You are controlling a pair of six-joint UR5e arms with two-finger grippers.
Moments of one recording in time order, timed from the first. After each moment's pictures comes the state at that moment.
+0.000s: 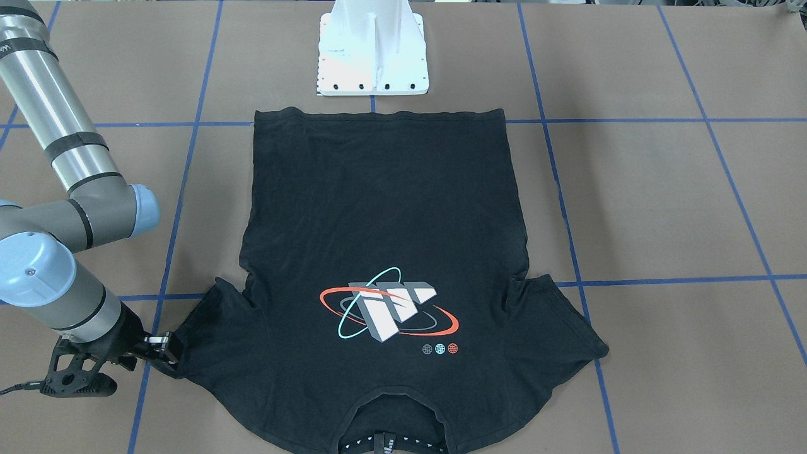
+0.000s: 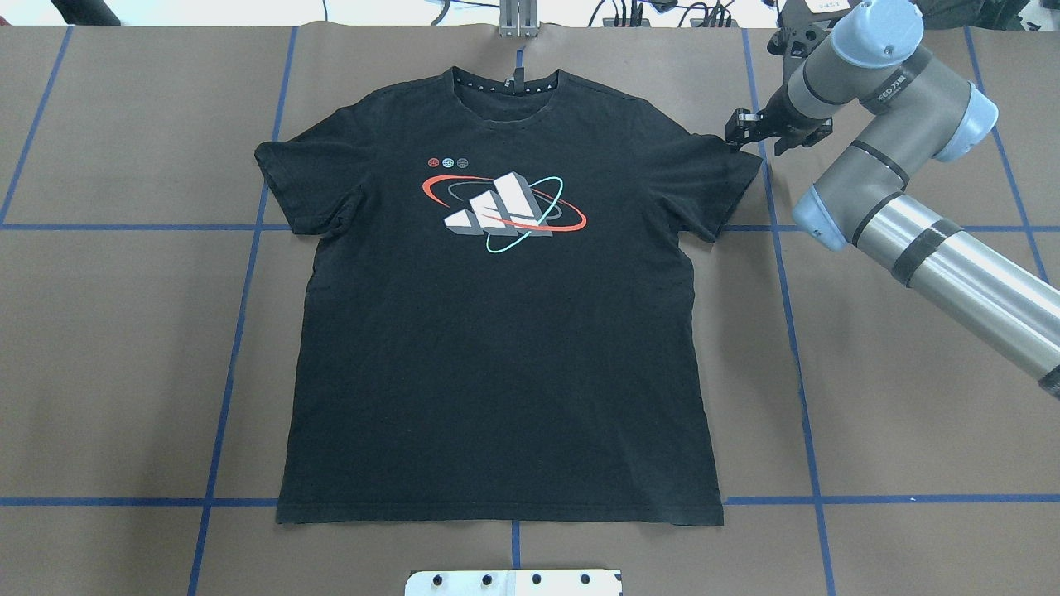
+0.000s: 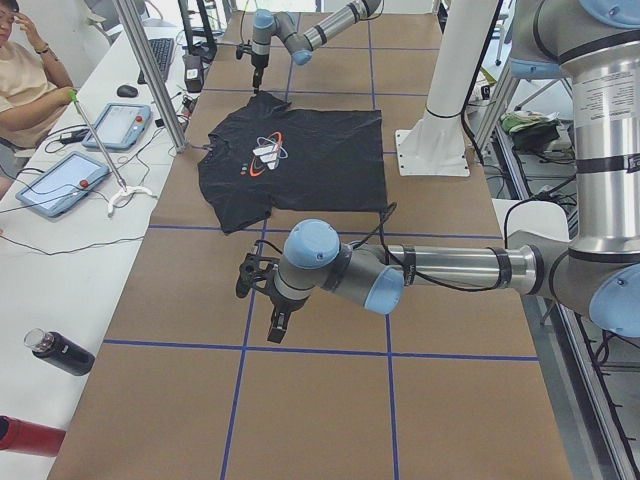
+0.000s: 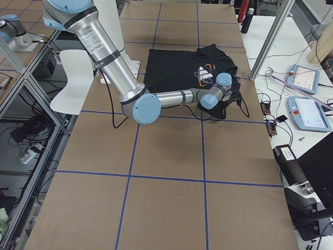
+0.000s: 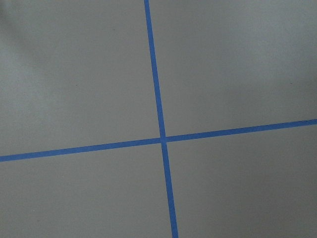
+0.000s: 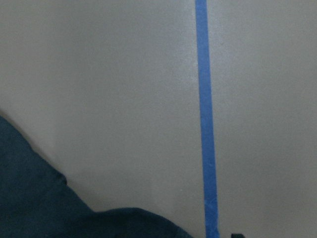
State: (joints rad) left arm -1.59 -1.40 -1.75 -1.97 -2.35 -0.16; right arm 0.97 -0.93 1.03 -0.96 2.05 0.91
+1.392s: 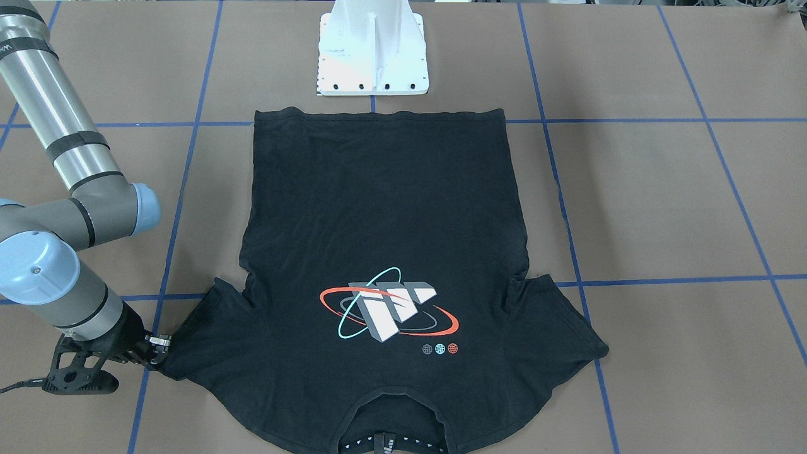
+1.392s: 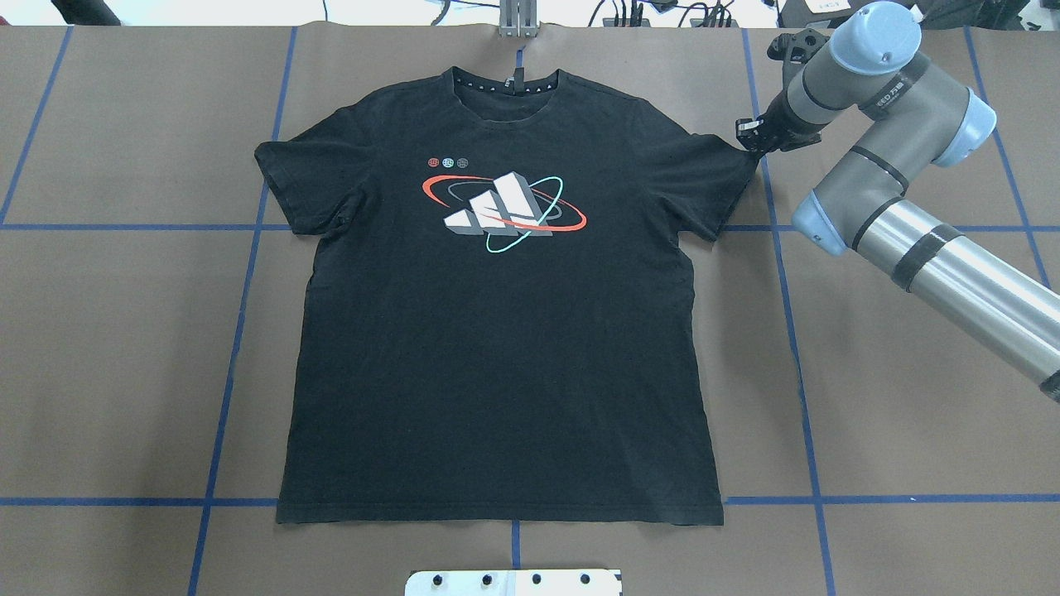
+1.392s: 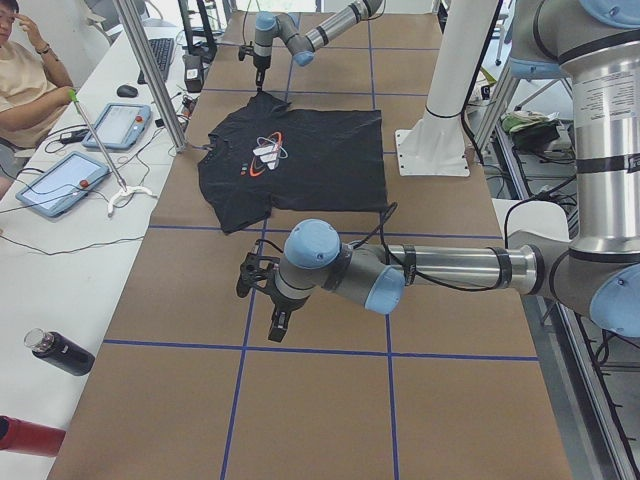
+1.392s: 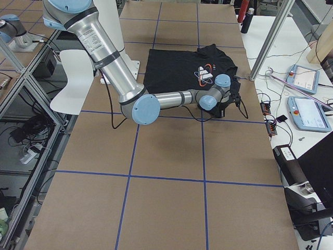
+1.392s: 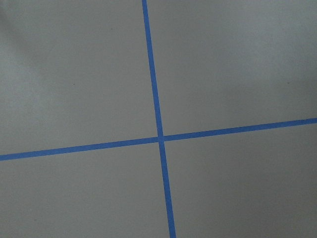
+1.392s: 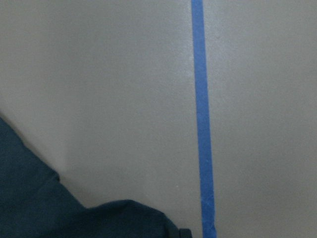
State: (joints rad) left arm -1.59 -1.40 -1.75 -1.97 -2.36 -0.16; right arm 0.97 -0.94 1.06 -0.96 2.05 0.91
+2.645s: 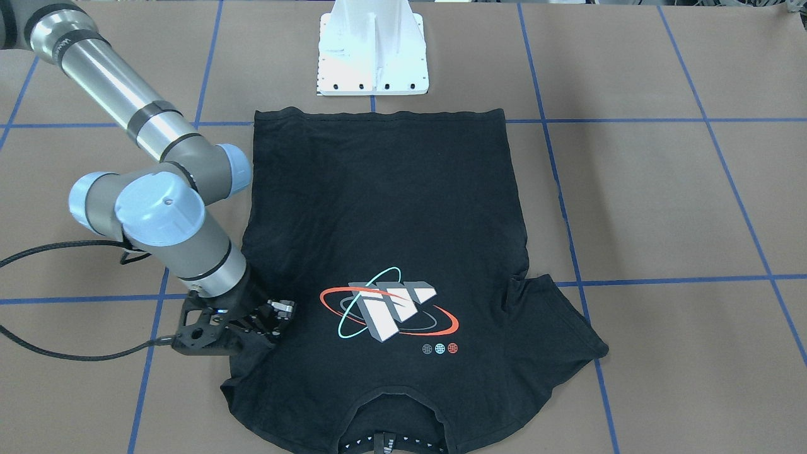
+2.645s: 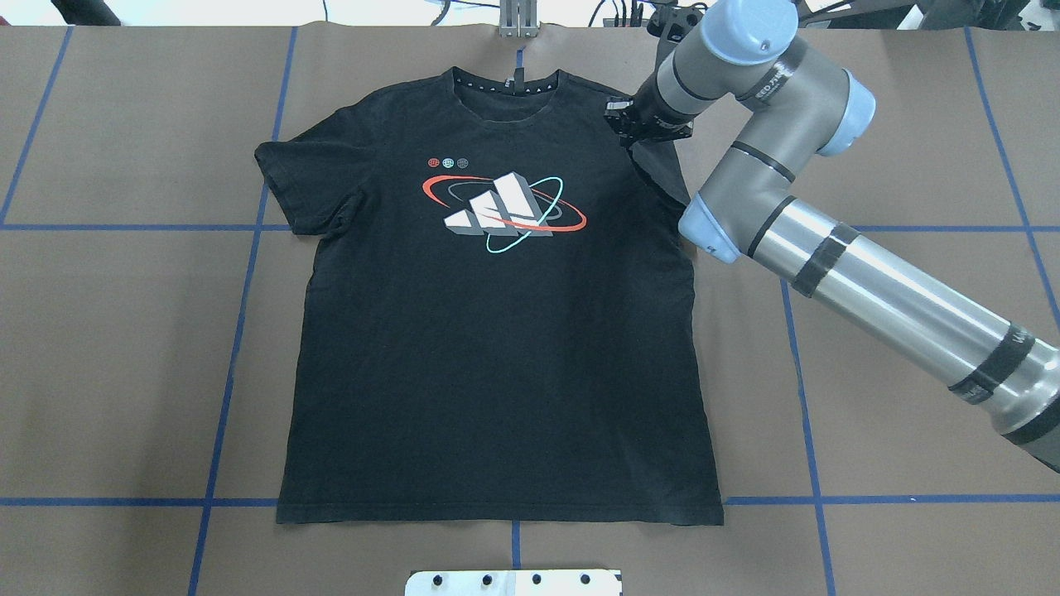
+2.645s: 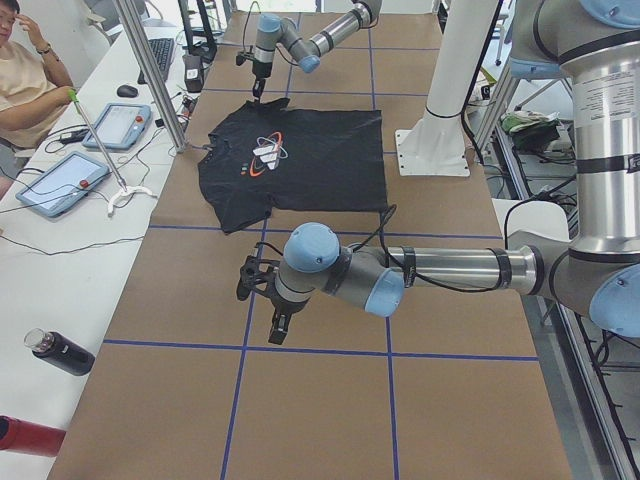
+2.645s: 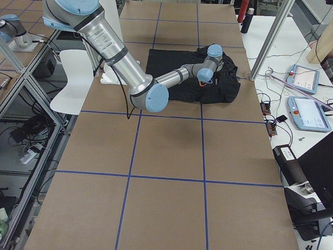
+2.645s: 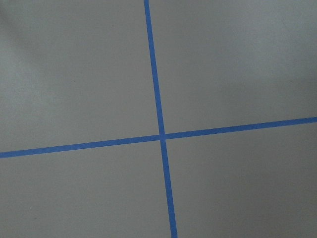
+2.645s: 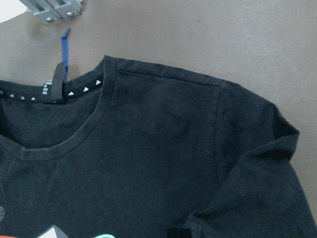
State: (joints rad) left arm -1.59 -1.40 -1.74 -1.98 -2.36 -0.16; right arm 0.84 -0.77 1.14 -0.99 2.00 1.20
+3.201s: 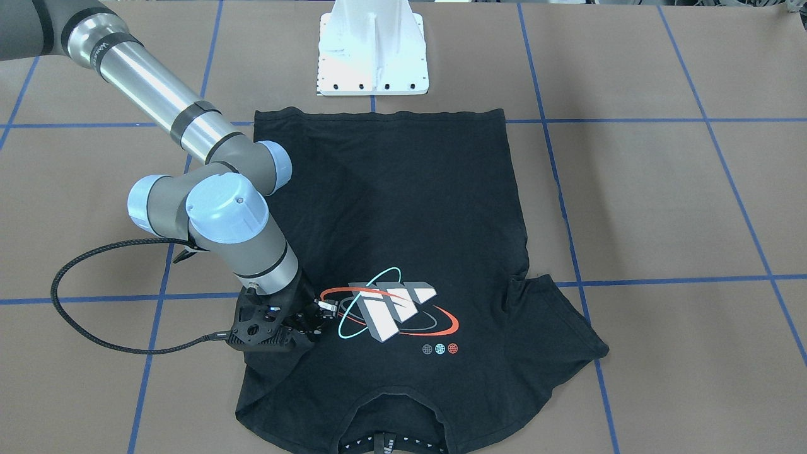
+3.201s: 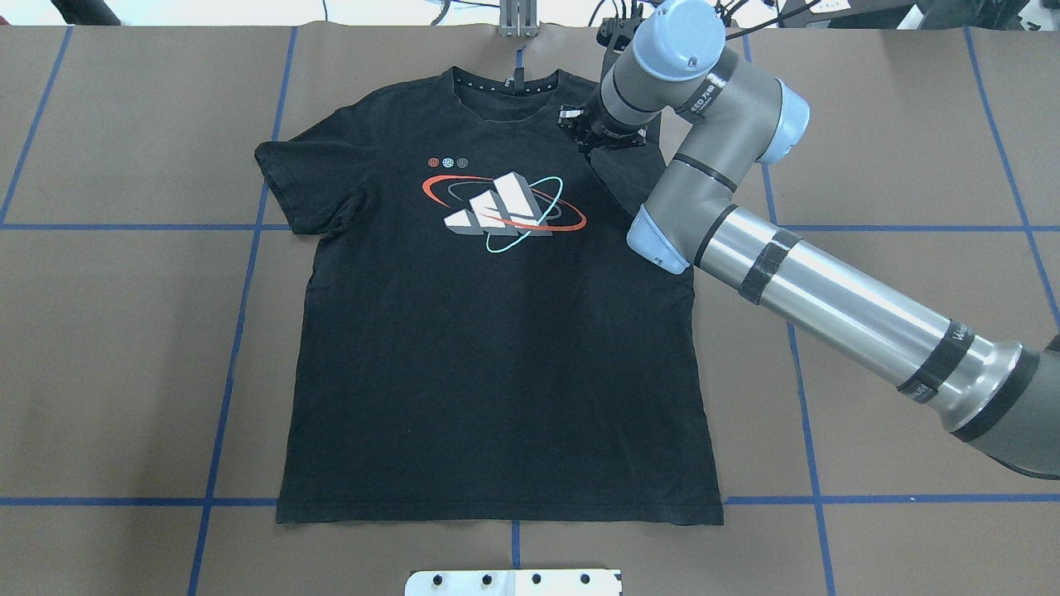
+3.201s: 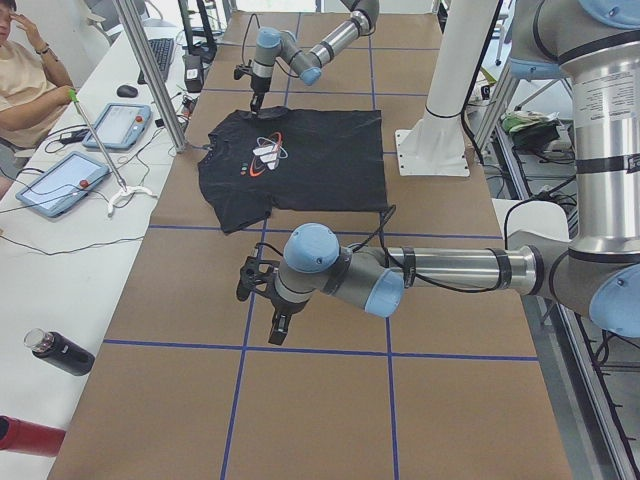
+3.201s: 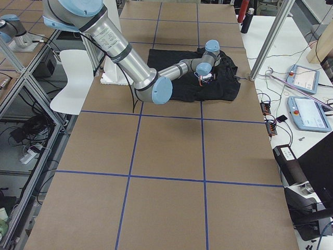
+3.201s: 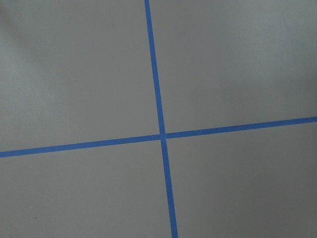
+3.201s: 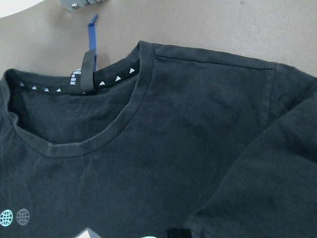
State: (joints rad) left arm -1.59 -1.40 -1.74 -1.98 -2.36 -0.16; right arm 0.79 -0.68 1.06 -0.99 1.94 1.24
